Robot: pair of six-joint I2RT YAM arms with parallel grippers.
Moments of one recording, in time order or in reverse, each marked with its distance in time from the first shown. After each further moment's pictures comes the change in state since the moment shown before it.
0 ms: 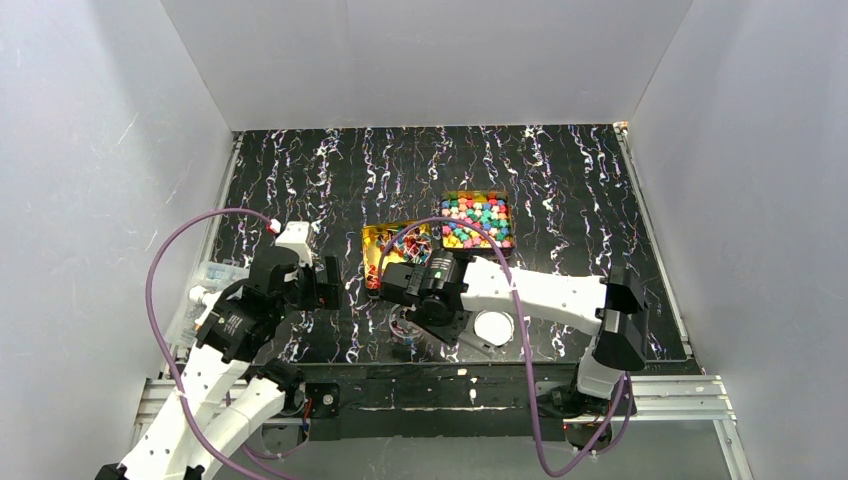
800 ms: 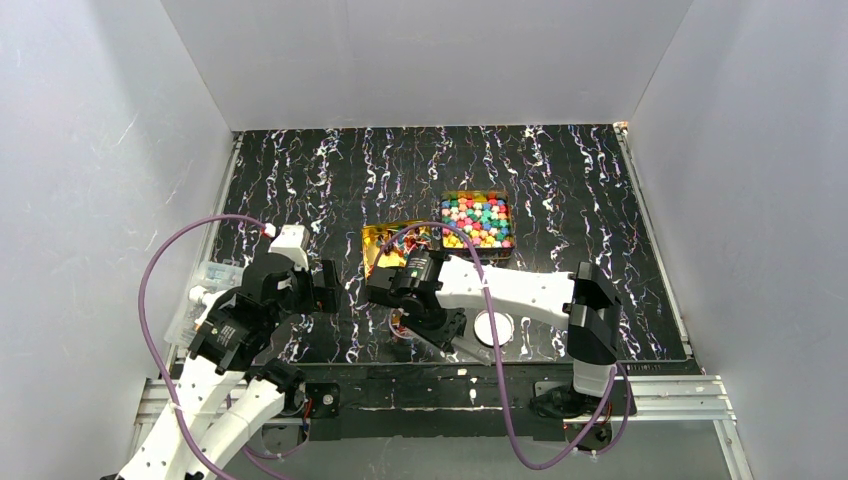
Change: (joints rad) left arm 0.000 -0.063 -0.008 -0.003 0.019 0.000; right arm 0.000 0.143 0.096 -0.109 -0.067 0.034
